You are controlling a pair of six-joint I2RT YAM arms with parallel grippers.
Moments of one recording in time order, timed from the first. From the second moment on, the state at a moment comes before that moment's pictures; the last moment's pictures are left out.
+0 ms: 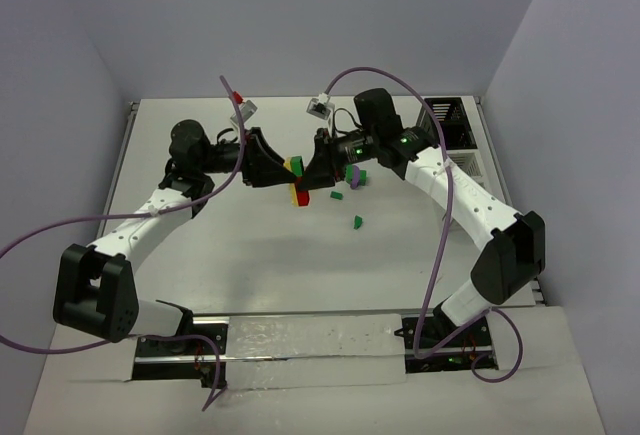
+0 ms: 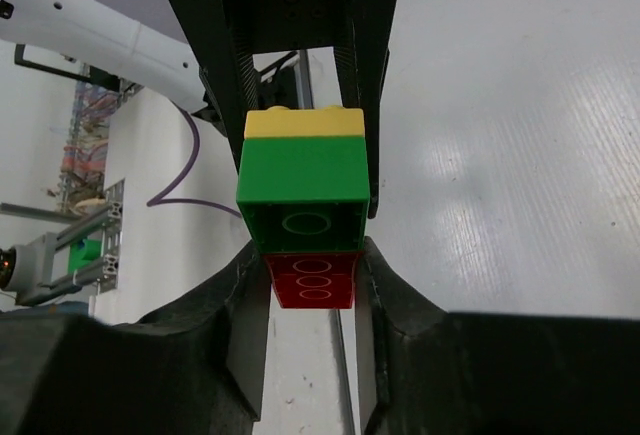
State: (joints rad) left arm -0.35 1.37 0.93 0.58 1.20 -0.72; right arm 0.55 1.55 1.45 -0.48 -1.01 0.13
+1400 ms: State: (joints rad) left arm -0.34 1.37 0.96 0.52 1.19 -0.71; right arm 0.55 1.52 1.41 -0.51 -0.99 0.06
